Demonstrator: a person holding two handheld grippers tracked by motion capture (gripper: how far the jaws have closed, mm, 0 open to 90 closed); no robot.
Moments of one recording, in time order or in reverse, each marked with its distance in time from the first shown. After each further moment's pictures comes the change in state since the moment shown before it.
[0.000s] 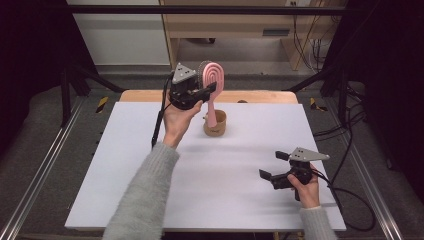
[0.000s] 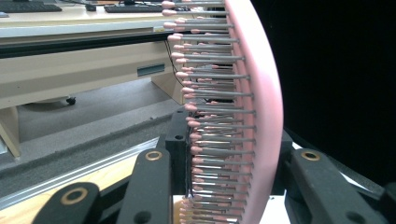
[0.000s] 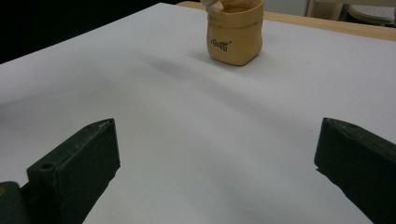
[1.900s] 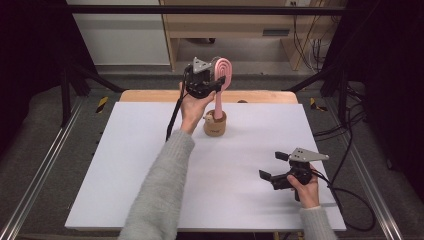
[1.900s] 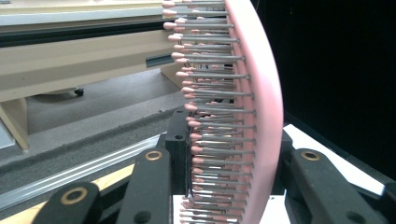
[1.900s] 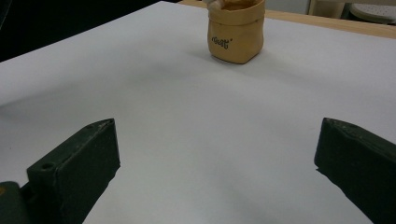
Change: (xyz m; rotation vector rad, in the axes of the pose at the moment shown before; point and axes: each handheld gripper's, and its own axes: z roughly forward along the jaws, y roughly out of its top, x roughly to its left) left arm 0.015 -0.011 0.074 0.052 0.039 0.003; right arm -0.001 -0.002 0.001 0.005 0.001 -0.005
